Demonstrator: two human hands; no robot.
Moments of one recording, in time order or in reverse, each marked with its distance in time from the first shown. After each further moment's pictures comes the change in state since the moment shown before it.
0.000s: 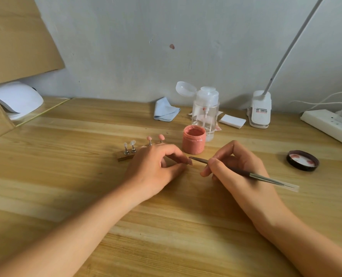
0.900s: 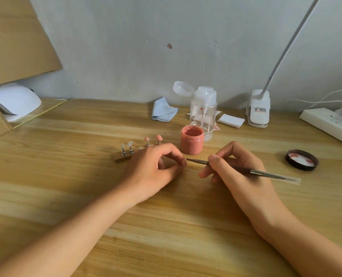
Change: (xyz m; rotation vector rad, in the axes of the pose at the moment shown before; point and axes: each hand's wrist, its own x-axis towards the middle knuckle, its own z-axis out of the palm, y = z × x) left_hand 0.000 -0.006 0.001 -0.085 -0.008 -0.042; right_hand 0.001 0.003 -0.001 0.101 0.044 0.047
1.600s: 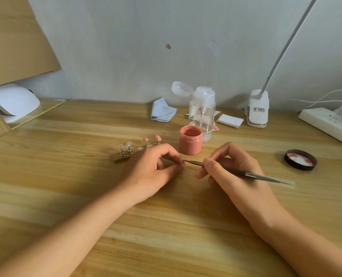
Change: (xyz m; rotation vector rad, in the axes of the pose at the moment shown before) left_hand 0.001 -0.002 0.001 -0.016 -0.009 -0.045; right_hand -0.004 -0.006 0.001 -0.050 -0.040 0.027
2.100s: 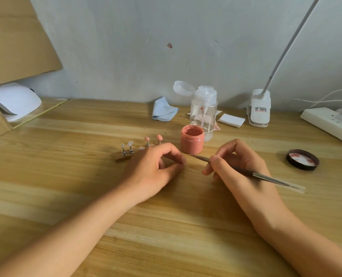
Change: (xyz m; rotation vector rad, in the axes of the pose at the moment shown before) left_hand 0.000 0.000 0.000 0.018 0.012 0.025; right_hand 0.000 0.000 -0.001 0.001 0.042 -0.066
